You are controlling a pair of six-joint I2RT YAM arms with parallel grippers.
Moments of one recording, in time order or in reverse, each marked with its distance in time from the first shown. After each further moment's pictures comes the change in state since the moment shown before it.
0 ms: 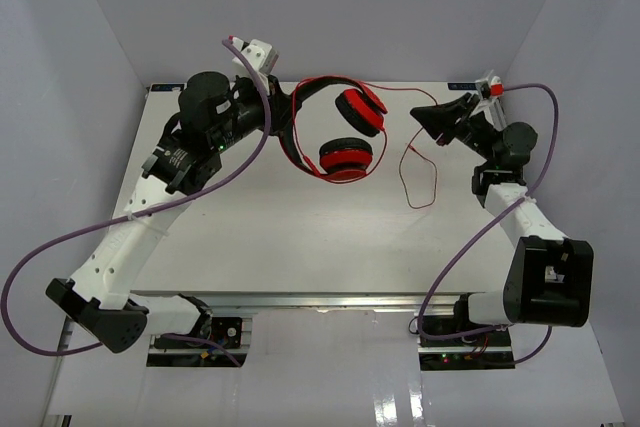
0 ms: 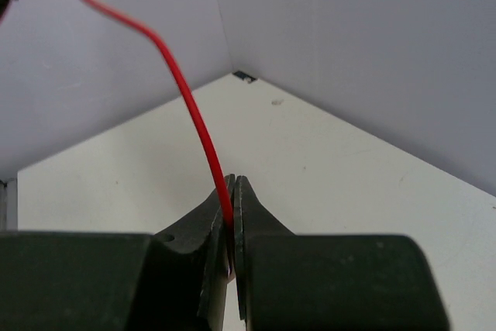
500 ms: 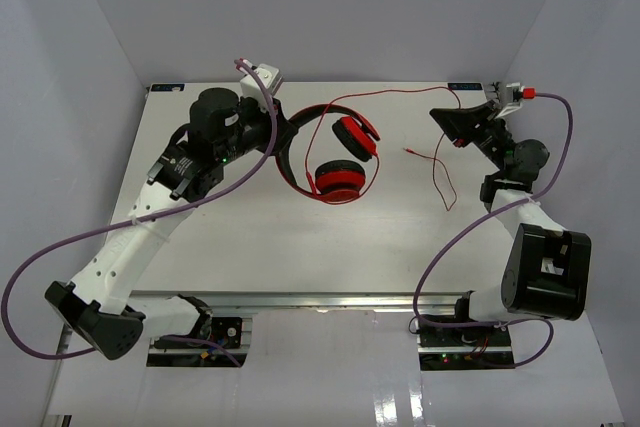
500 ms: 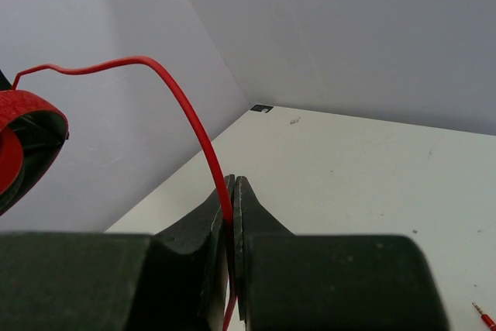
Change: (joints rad) left arm 0.000 -0.043 -0.123 -0.074 -0.002 0.002; right arm -0.123 0.049 -0.095 0.263 0.057 0.431
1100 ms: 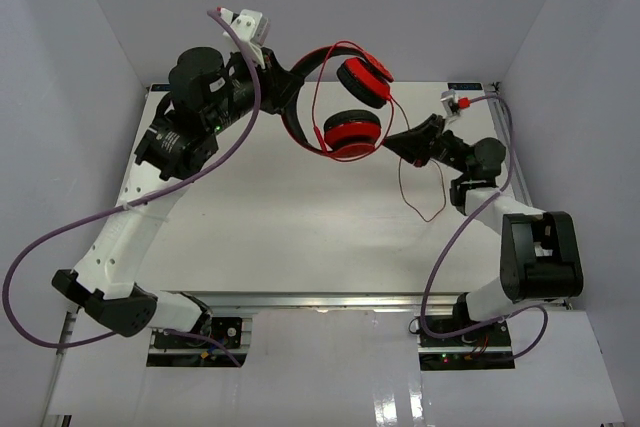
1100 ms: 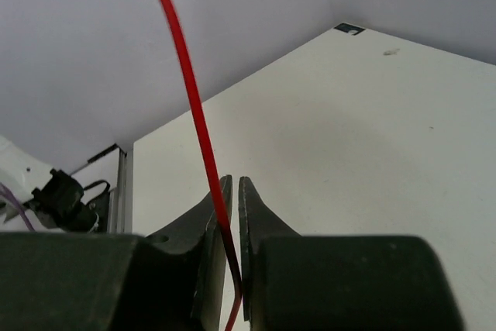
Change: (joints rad) left arm 0.000 0.149 0.370 -0.010 -0.017 -0.088; right arm 0.277 0.097 -0.015 0.018 -0.161 -0.169
